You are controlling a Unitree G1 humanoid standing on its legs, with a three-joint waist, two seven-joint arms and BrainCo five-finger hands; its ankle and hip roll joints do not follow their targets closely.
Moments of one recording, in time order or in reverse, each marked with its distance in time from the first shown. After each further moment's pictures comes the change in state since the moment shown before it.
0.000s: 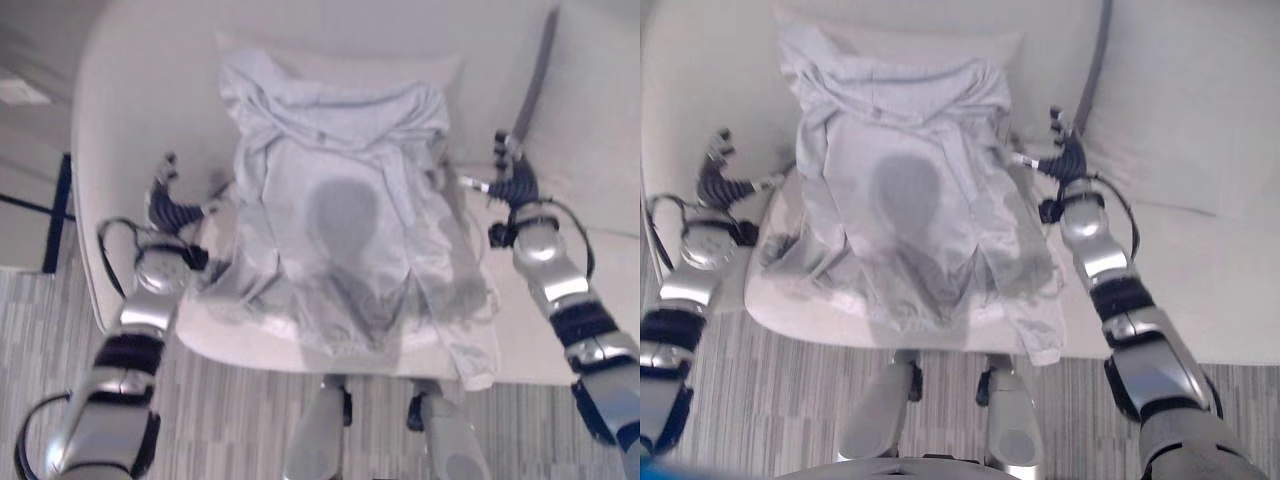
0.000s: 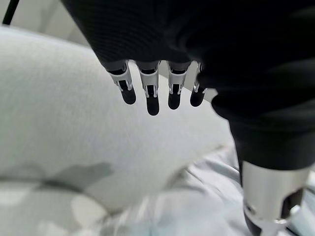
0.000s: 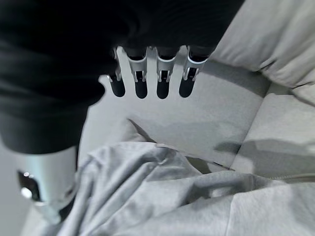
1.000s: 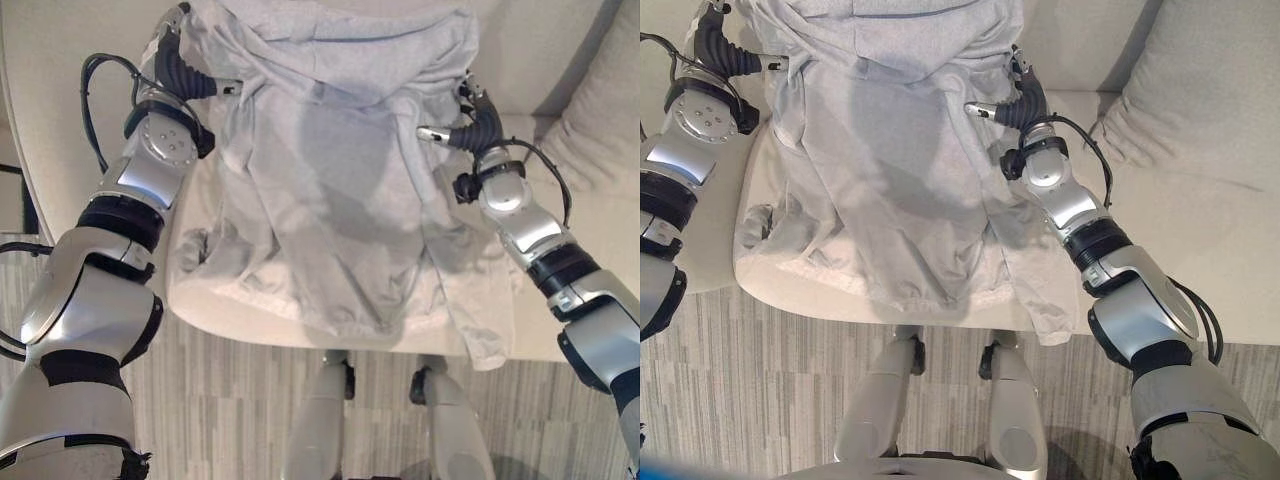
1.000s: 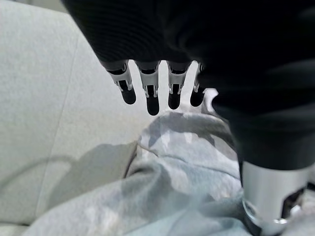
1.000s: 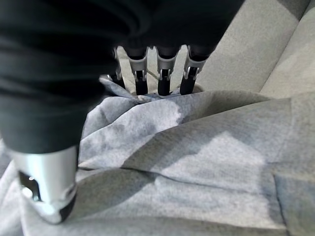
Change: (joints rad) left arm -0.627 0.028 -0.509 0.326 -0.021 0.039 -0.029; right arm -0.275 0.035 0.284 0.088 0.118 -0.022 -0.063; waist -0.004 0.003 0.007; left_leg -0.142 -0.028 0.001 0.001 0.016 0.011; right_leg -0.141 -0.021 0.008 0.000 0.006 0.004
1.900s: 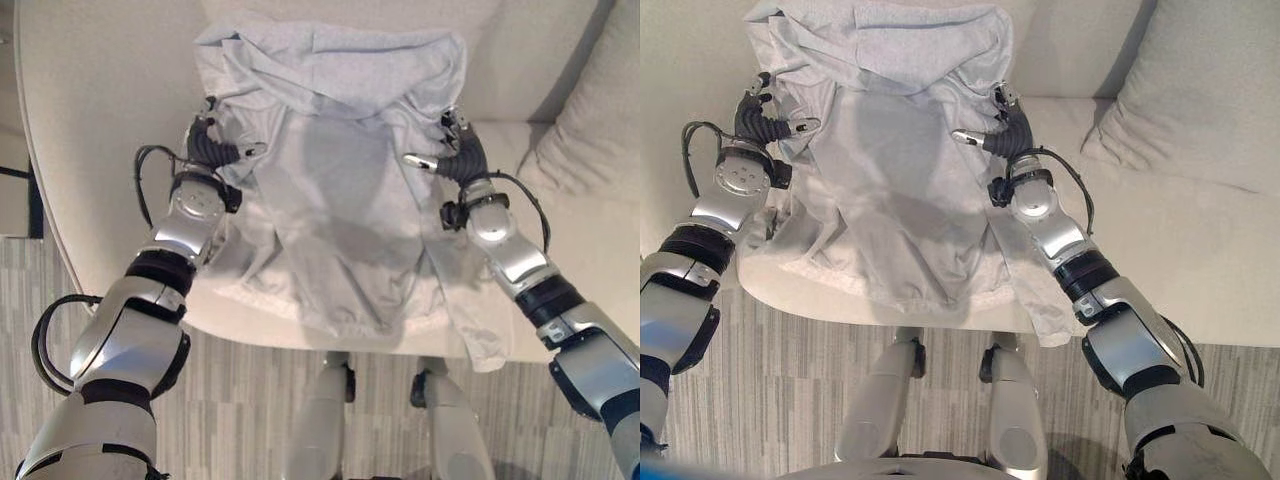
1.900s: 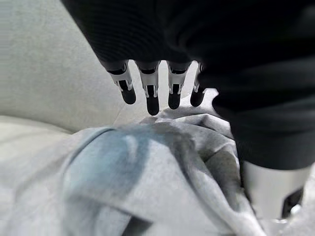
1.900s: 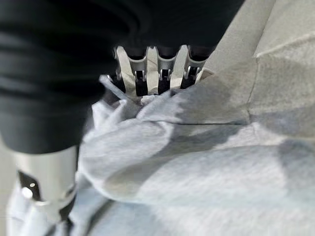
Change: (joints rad) left arm 0.277 -0.104 0.199 -0.067 -0.156 0.005 -0.016; right arm 0.202 0.063 -0.106 -0.212 -0.007 -0.001 -0.008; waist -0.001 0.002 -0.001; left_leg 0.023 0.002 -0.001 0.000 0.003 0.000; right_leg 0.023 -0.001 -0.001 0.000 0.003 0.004
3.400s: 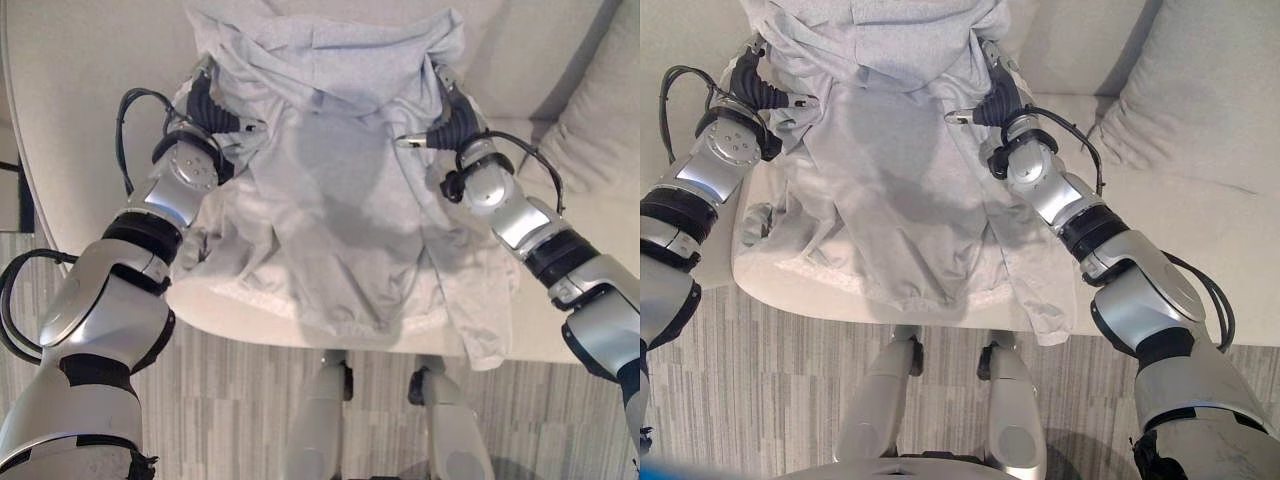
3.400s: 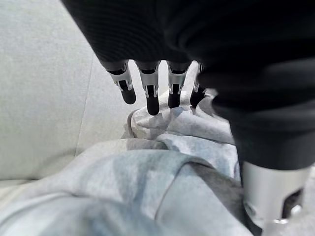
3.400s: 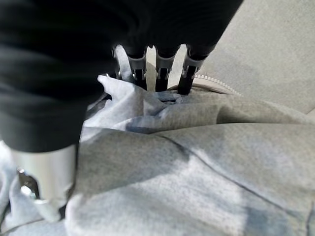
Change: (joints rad) left arm -0.237 0.075 -0.280 0.094 0.166 0.022 -0.010; right arm -0.292 -0.087 0.264 0.189 -0.202 0.084 -0.026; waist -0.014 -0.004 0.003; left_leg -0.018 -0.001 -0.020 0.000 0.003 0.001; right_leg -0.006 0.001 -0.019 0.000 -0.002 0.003
